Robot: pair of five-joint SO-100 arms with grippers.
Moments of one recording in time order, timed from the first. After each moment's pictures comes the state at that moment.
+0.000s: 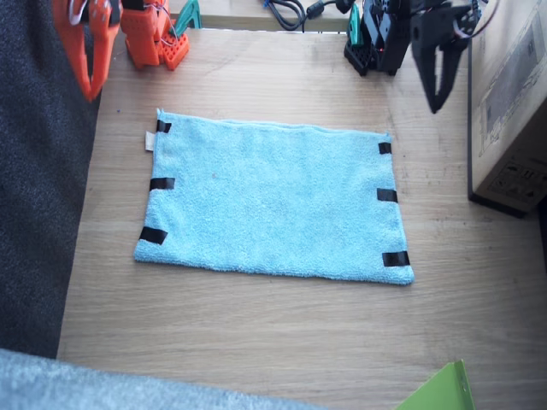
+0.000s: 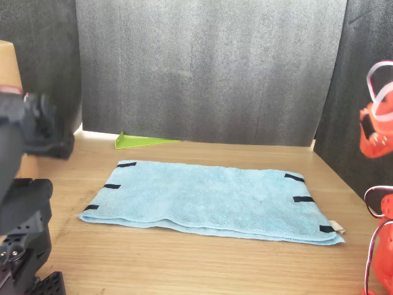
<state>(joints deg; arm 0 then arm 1) 94.0 144.5 135.0 70.6 94.6 86.4 115.8 108.9 82.2 79.5</state>
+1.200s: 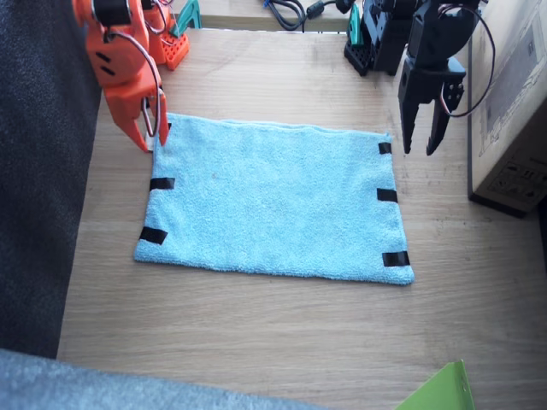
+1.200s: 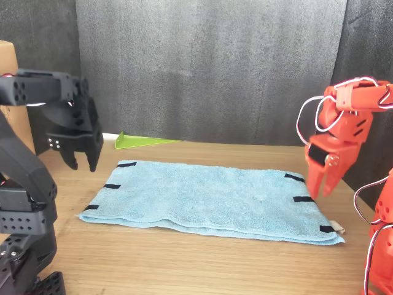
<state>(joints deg) 84.4 106.7 118.2 69.6 95.1 101.2 91.0 106.6 81.8 74.5</state>
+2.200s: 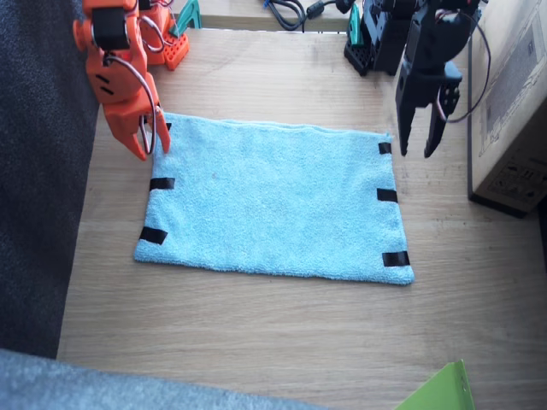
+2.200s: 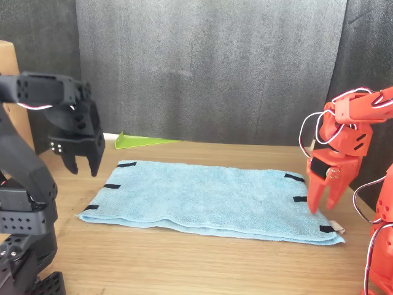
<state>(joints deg) 84.1 101.9 117.1 69.7 95.6 96.2 85.2 107.2 76.0 73.4</state>
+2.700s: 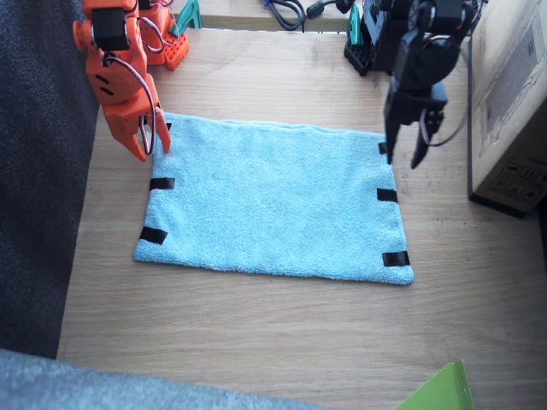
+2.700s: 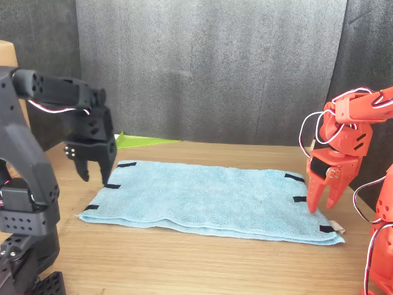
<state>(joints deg) 79.3 93.8 113.3 70.5 95.1 96.2 85.2 107.2 77.3 73.4</state>
